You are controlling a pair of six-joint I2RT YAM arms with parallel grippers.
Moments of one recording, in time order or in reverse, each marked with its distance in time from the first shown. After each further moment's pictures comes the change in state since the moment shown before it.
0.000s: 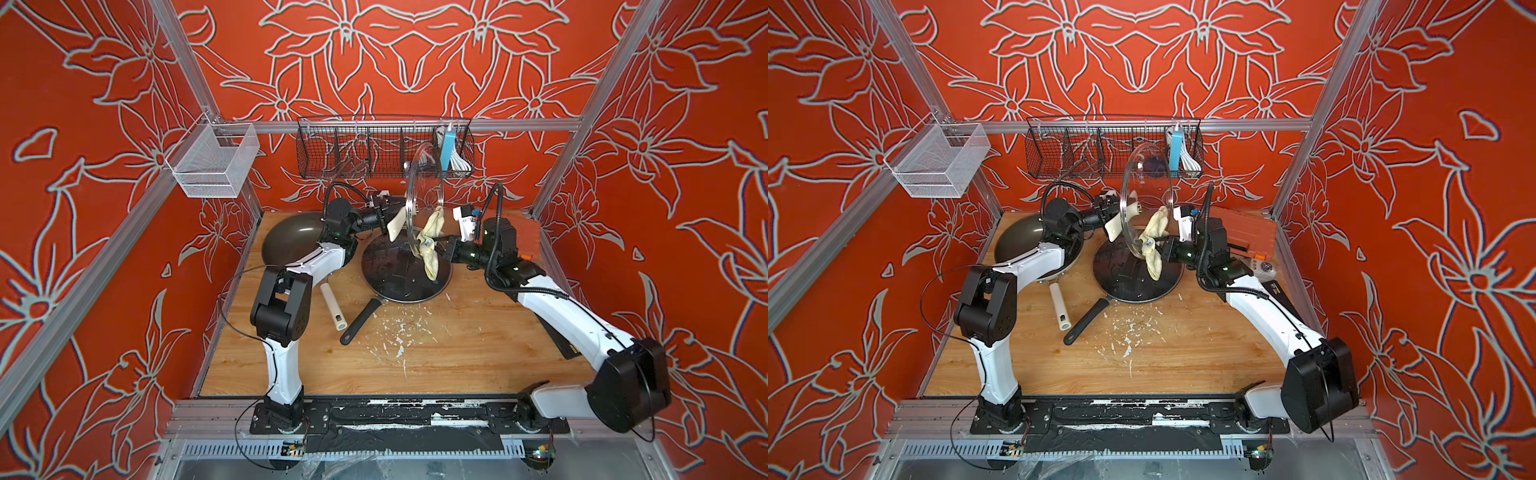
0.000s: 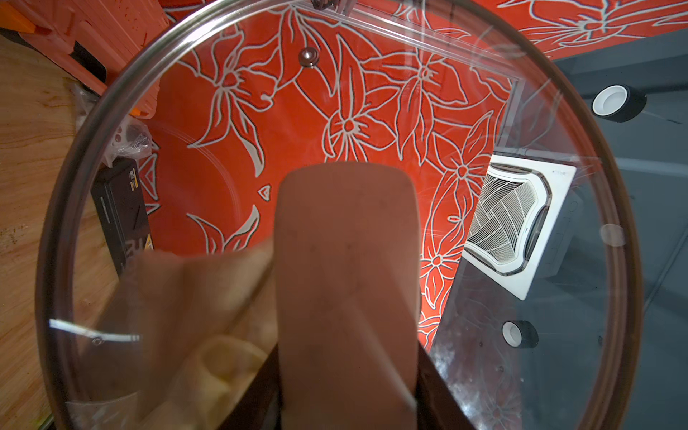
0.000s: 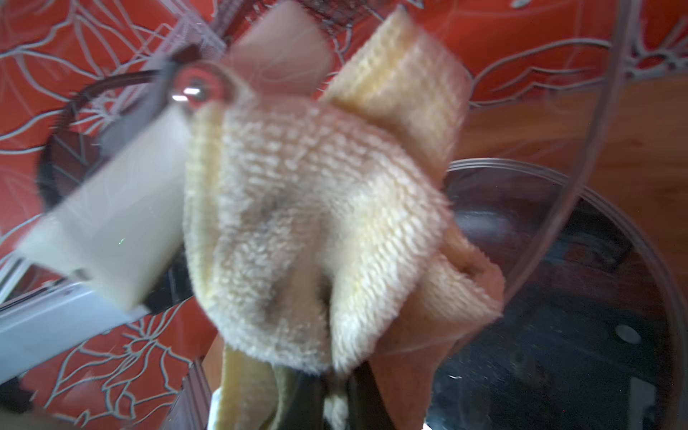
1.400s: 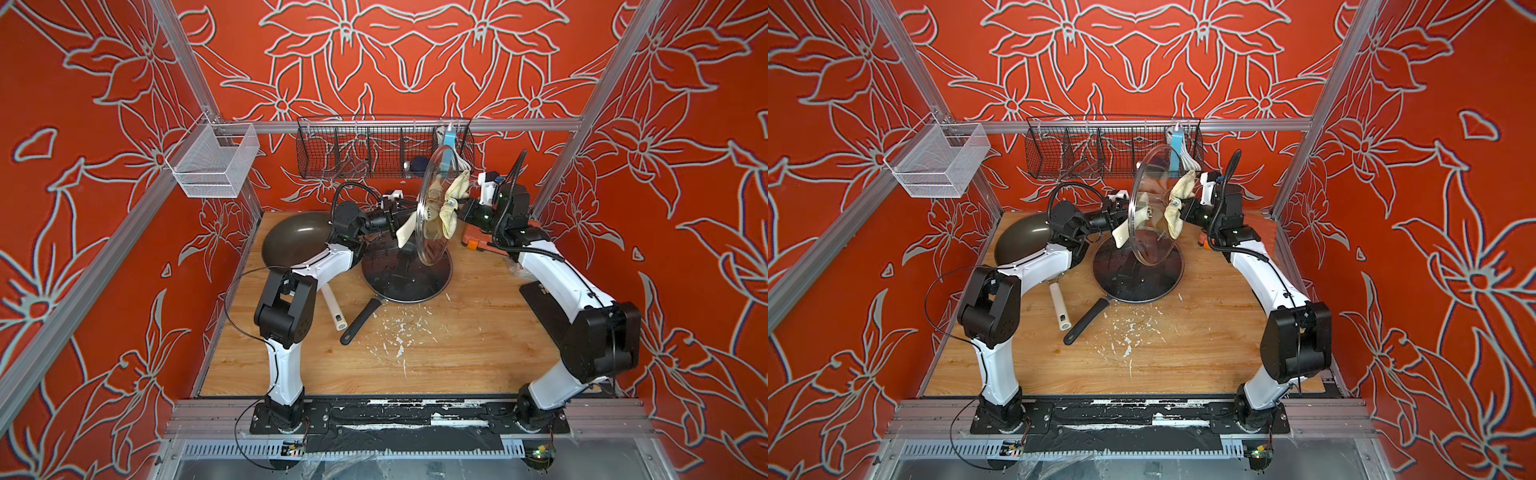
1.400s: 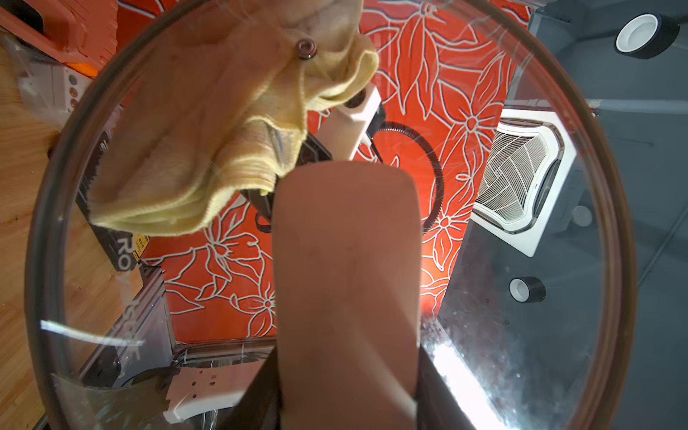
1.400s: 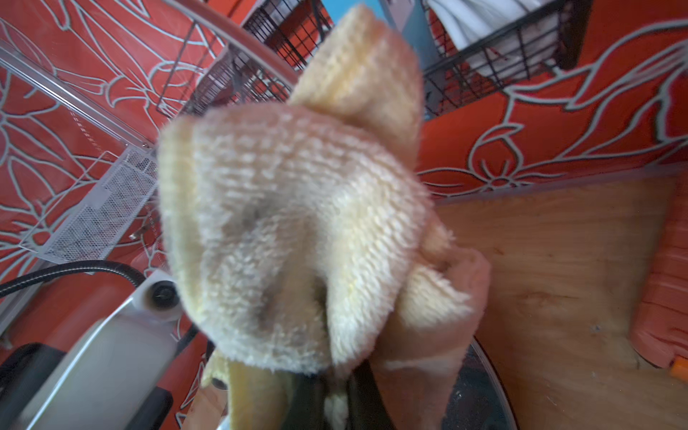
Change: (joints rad) left arm -0.063 0.000 0.015 0.070 0.035 0.000; right arm -0.184 0.241 0.344 -0.020 0.025 0.012
